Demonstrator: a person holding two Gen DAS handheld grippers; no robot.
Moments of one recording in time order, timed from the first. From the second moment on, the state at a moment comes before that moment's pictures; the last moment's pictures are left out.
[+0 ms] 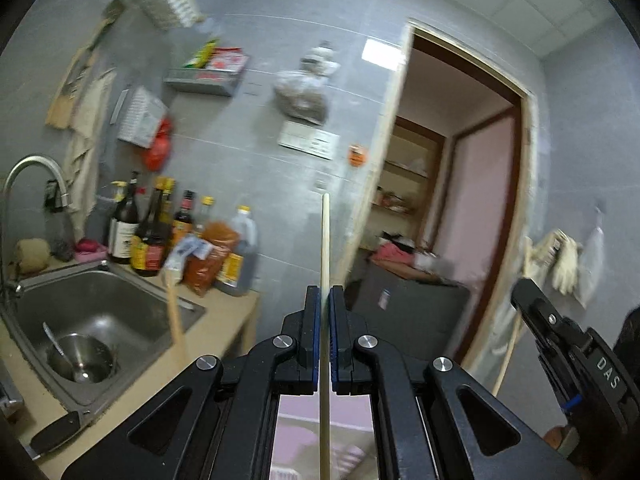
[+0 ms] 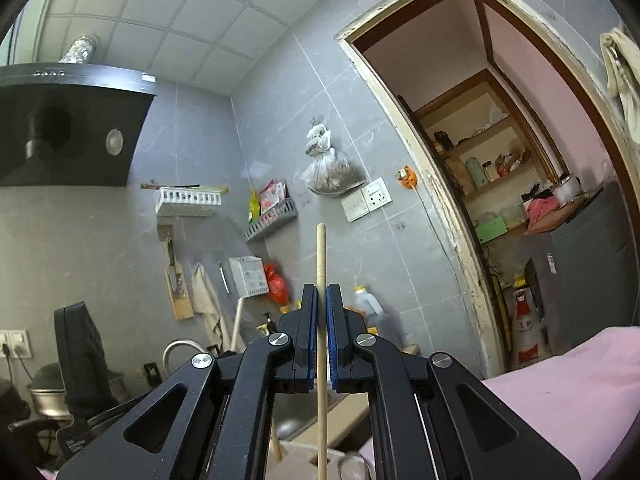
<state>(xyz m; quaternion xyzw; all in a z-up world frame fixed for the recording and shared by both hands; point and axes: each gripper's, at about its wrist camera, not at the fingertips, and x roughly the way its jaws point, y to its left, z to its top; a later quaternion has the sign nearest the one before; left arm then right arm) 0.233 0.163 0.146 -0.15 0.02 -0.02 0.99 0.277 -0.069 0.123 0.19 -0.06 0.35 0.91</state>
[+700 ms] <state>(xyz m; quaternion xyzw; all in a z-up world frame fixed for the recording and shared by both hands) 0.252 0.200 0.103 -0.18 -0.03 0.08 0.98 0.292 -0.032 0.081 0.12 -0.07 0.30 0.94</state>
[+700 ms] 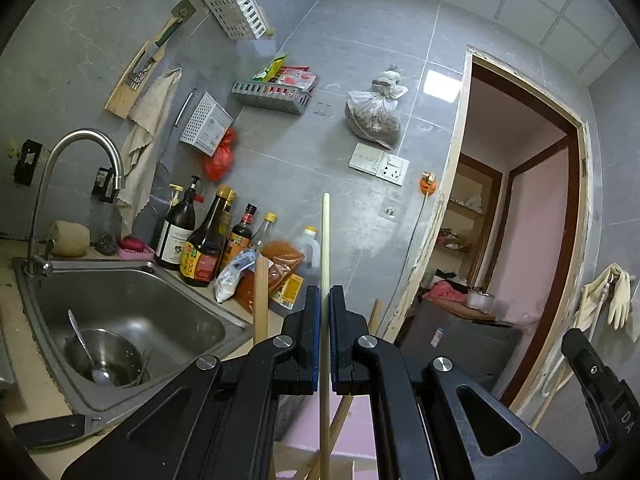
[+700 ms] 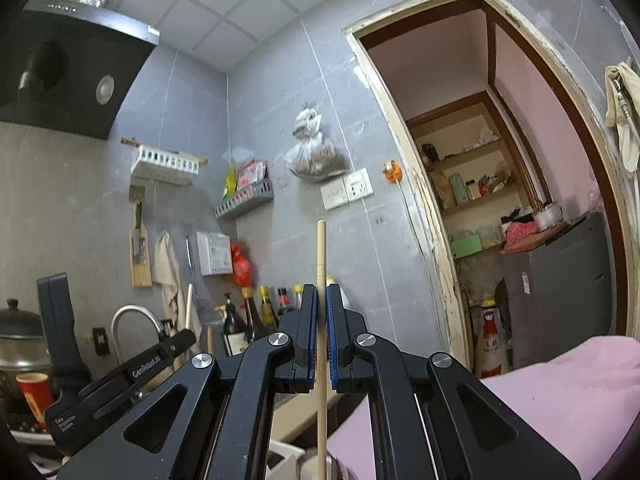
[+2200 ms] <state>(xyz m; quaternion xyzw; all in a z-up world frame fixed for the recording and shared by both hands) 0.197 0.106 0.125 -0.13 0.07 -0.08 0.99 0.206 -0.135 0.114 0.02 -0.05 0.23 0.97</state>
